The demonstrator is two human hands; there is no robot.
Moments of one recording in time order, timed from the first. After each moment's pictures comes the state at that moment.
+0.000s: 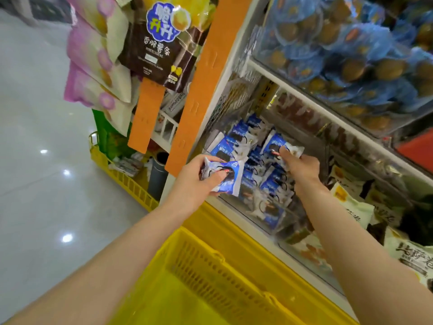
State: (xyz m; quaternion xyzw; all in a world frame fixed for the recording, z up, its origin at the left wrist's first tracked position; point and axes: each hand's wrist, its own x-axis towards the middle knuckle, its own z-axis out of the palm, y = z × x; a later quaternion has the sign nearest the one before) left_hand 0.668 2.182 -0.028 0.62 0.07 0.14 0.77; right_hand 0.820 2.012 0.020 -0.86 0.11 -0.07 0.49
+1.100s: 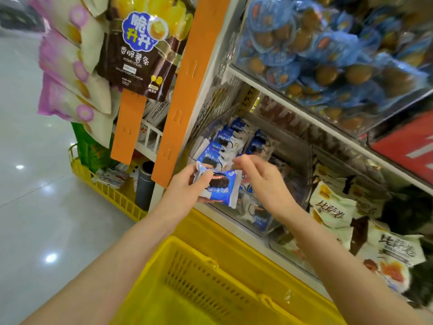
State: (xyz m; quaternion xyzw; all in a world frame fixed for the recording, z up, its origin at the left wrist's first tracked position) left_hand 0.677 2.182 -0.028 0.60 0.06 0.08 0.79; right_hand 0.748 2.034 0.020 -0.89 -0.25 0.01 0.39
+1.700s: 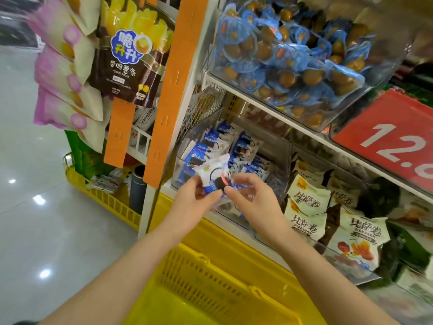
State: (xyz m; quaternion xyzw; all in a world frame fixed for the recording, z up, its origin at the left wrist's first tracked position) left_hand 0.659 2.142 -0.028 0.65 0.03 0.09 0.75; right_hand 0.690 2.005 0.020 -0.89 -0.16 0.01 0.43
